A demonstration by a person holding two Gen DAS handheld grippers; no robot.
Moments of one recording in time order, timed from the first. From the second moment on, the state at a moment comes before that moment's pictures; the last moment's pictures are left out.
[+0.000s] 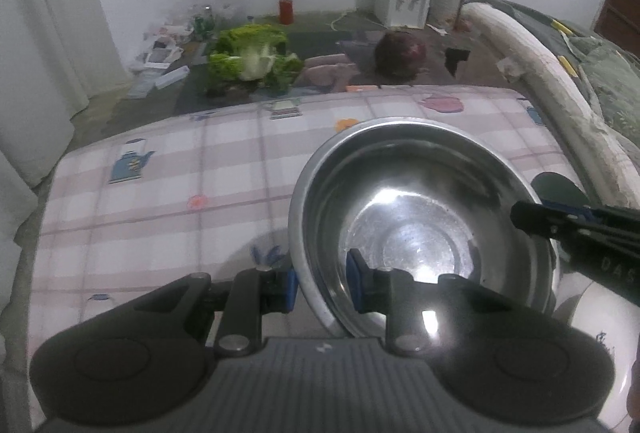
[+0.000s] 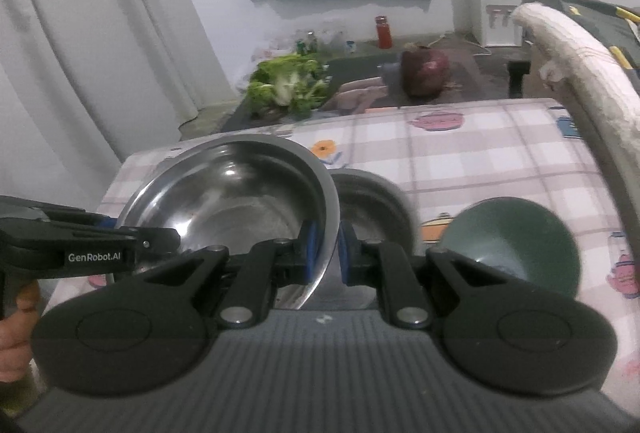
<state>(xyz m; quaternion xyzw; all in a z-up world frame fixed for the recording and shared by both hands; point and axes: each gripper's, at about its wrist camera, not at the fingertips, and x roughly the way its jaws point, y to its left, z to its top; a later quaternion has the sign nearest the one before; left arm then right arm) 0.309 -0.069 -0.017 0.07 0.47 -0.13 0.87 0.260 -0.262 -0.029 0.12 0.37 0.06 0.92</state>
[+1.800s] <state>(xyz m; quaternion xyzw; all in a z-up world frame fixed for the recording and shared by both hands) 0.350 -0.073 -0.071 0.09 0.49 -0.11 0.86 0.350 -0.270 -0.085 0.06 0.44 0.09 0.89</state>
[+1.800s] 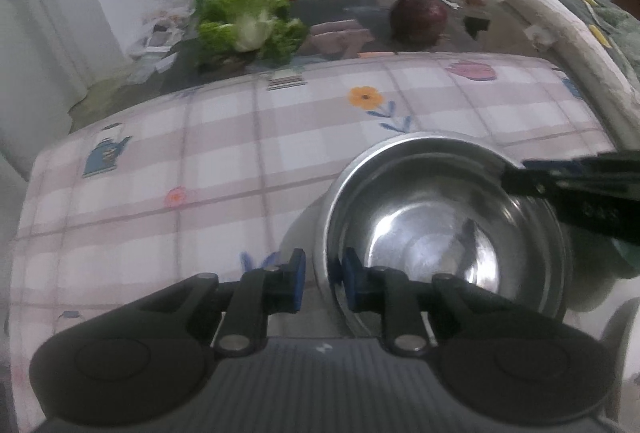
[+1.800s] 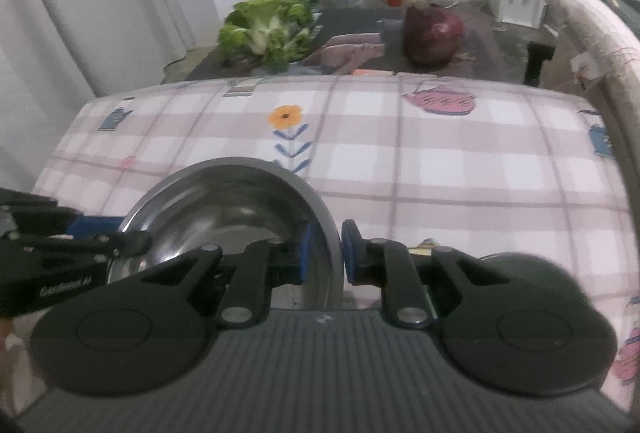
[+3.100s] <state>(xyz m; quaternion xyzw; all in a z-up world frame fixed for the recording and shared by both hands) 0.302 -0.196 -0.026 0.08 0.47 -0.26 0.84 0.233 -0.409 -0.035 0.13 0.39 0.01 0.91</state>
